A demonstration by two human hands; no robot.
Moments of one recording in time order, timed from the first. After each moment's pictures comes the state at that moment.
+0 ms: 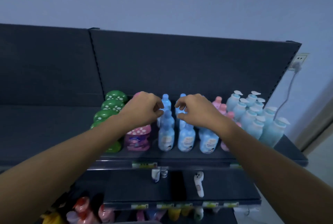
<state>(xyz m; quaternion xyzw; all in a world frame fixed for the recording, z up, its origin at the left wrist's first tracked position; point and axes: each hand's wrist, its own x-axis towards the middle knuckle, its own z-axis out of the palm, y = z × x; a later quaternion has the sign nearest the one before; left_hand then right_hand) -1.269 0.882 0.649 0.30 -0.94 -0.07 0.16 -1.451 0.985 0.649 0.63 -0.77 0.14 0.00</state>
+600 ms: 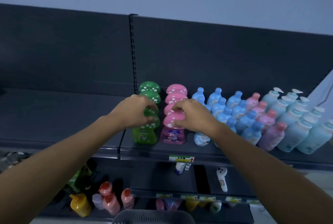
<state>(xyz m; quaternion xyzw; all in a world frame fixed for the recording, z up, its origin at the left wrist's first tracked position) -1.124 0.802 0.610 0.34 -0.93 -0.08 0.09 -1.331 0.900 0.596 0.67 -0.73 0.11 -0.03</state>
